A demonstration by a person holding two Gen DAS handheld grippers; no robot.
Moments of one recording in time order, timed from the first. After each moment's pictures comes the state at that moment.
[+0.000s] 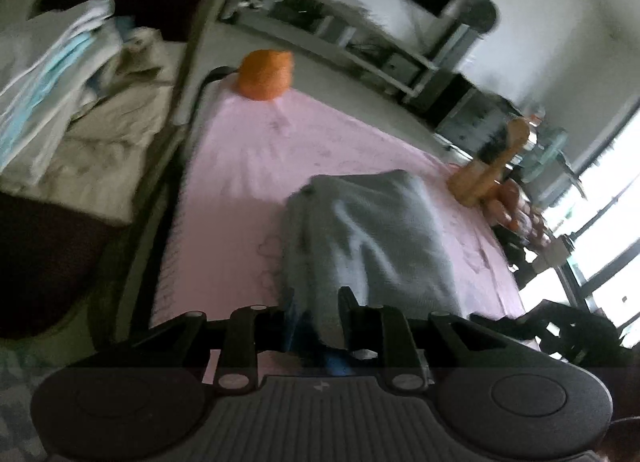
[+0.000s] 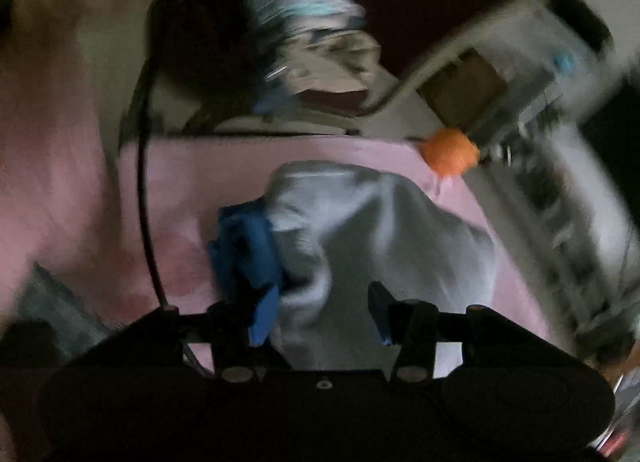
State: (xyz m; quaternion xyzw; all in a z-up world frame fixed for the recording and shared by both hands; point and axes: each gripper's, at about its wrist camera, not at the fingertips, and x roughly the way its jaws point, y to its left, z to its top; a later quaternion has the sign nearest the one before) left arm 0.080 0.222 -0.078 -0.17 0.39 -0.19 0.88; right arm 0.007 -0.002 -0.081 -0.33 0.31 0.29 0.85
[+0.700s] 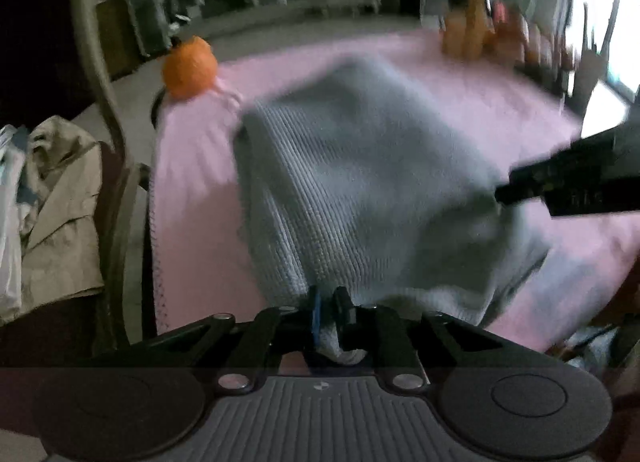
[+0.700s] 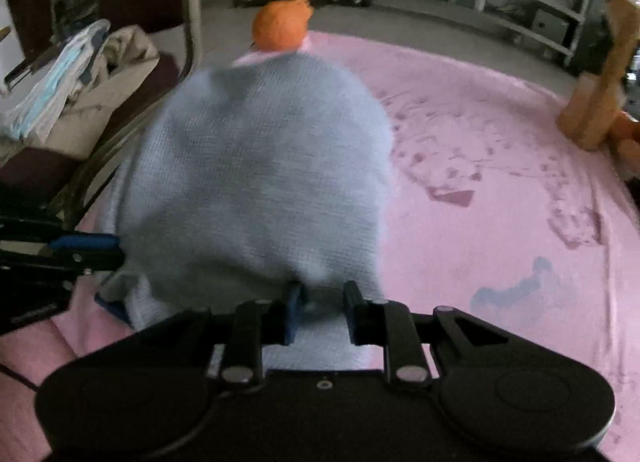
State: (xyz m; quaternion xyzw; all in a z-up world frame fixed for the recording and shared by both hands) left arm 0.078 0.143 -0.106 0.07 0.40 -0.18 0.89; right arm 0.084 -0.095 -0.109 -0.05 0.45 0.13 0.88
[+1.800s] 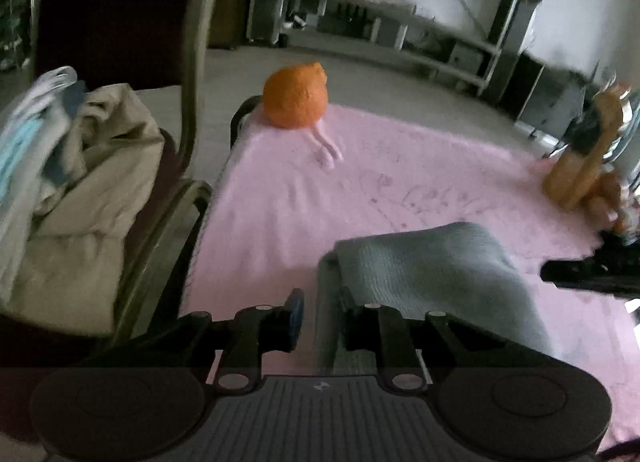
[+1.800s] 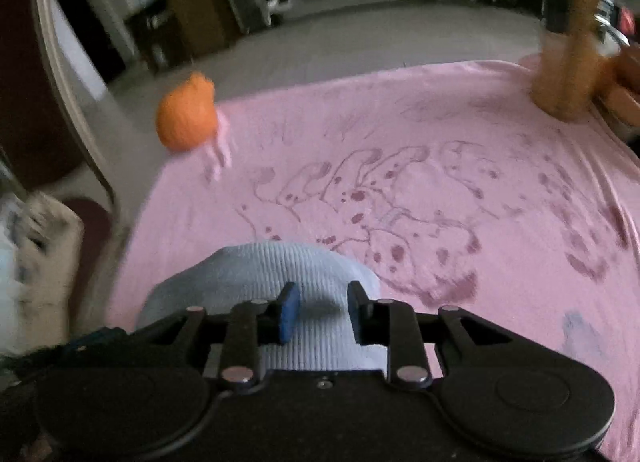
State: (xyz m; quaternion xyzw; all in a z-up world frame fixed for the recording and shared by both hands) left arm 0.137 0.162 -0.089 -0.08 0.39 -0.07 0.91; right arm 0.192 -0.115 -0.093 0.14 0.45 0.05 0.88
